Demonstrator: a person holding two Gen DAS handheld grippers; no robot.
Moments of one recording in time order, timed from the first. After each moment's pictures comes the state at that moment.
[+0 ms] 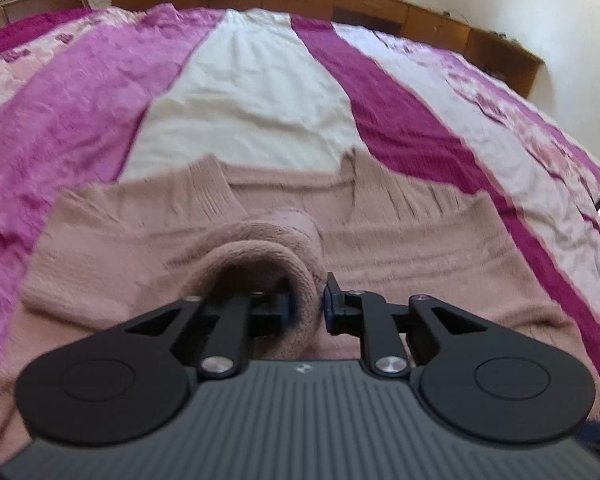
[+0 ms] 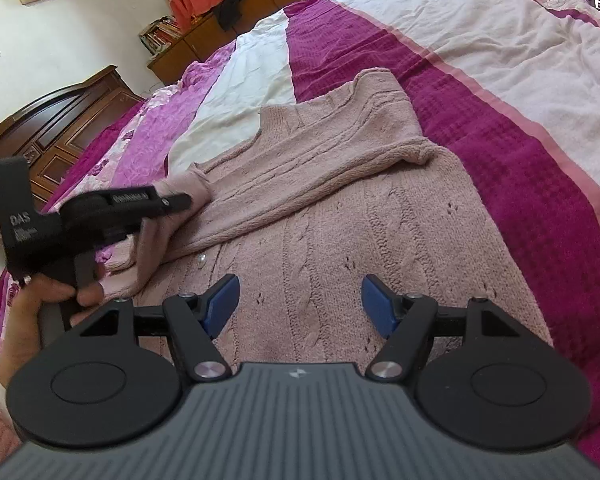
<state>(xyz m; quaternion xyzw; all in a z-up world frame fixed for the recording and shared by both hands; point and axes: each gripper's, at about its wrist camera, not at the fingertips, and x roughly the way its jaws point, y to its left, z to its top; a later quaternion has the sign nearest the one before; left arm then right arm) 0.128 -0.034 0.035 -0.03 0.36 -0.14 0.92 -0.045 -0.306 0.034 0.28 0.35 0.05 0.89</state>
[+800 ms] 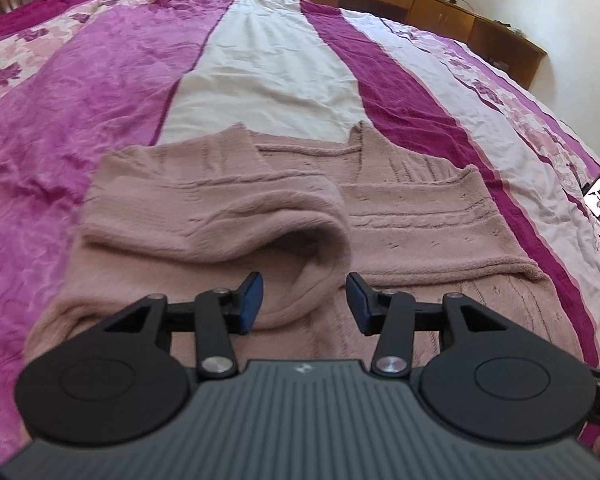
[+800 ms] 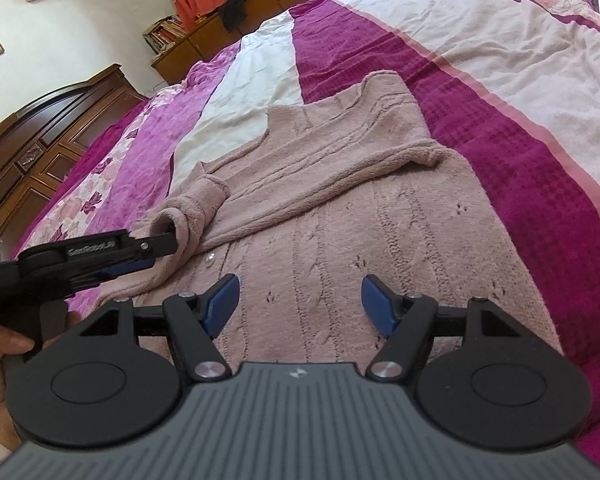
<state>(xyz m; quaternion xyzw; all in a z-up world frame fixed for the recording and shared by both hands) 0.076 0.000 0.057 -0.04 0.38 -0.13 0.91 -0.047 -0.295 0.041 0.27 0.35 0.05 0.90</state>
